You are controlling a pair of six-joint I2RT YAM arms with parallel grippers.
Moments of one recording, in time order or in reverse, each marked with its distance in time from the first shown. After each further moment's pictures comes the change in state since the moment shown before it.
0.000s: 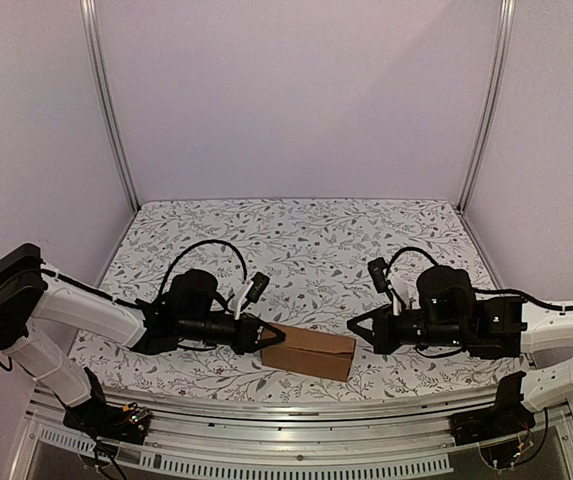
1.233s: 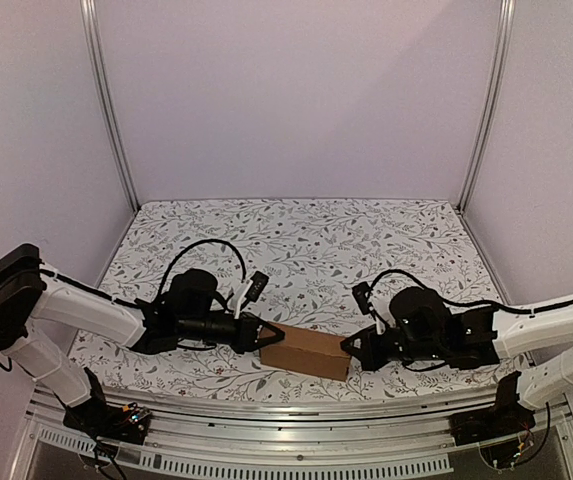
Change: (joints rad) left arm 0.000 -0.005 0.001 -0.009 -0.016 0.000; right arm 0.033 0.189 -0.049 0.055 0.005 0.028
